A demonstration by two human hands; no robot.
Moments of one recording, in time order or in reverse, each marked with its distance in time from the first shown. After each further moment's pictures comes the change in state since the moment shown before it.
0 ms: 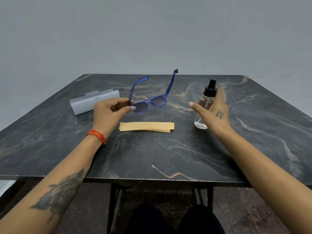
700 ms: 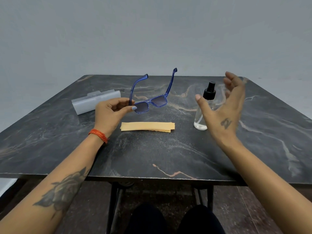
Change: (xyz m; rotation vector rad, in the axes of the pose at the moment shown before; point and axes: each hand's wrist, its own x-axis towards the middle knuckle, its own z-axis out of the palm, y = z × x) left_hand -0.002 0.004 -0.001 -0.019 0.002 -0.026; right_hand -0.026 -0.033 -0.006 0.006 0.324 -0.221
